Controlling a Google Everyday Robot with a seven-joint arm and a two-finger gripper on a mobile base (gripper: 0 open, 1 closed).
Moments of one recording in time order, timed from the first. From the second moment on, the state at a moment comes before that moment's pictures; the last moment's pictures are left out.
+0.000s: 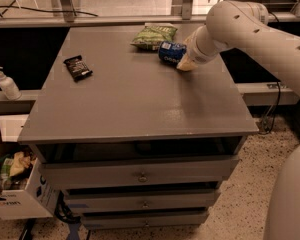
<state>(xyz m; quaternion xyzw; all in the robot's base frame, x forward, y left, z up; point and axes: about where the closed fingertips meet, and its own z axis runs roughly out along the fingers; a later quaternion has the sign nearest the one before) 0.765 -0.130 0.829 -0.60 0.71 -0.10 0.35</state>
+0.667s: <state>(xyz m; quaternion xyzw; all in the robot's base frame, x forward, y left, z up) 0.765 -0.130 0.831 -0.60 0.71 -0.10 0.35</state>
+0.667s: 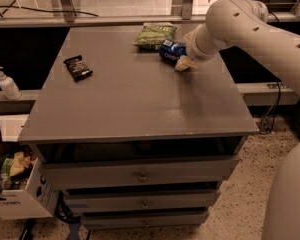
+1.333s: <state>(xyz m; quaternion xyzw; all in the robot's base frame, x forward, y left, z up) 0.765 -0.130 0.841 -0.60 0.71 -0.10 0.35</state>
